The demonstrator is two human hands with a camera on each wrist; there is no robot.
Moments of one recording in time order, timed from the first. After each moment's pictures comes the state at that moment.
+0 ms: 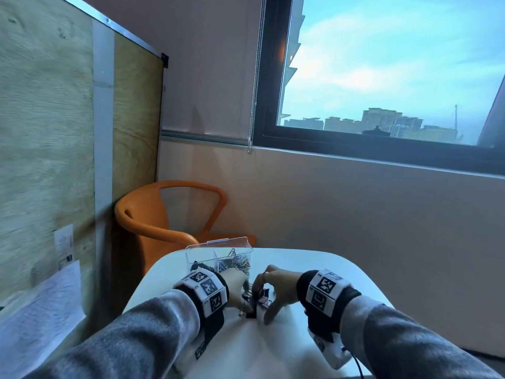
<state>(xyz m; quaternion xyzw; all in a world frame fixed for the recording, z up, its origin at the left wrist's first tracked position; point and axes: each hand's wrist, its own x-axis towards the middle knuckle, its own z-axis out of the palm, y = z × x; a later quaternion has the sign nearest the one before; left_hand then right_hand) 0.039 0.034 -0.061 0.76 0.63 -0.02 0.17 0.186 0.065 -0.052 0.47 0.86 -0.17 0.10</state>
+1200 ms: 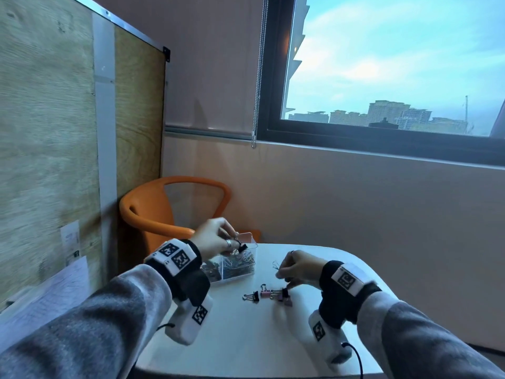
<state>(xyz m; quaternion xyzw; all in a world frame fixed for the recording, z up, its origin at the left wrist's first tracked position) -0.012 0.050 -0.021 0.63 0.59 0.40 0.33 0.209 0.092 -0.054 0.54 0.70 -0.45 -0.14</state>
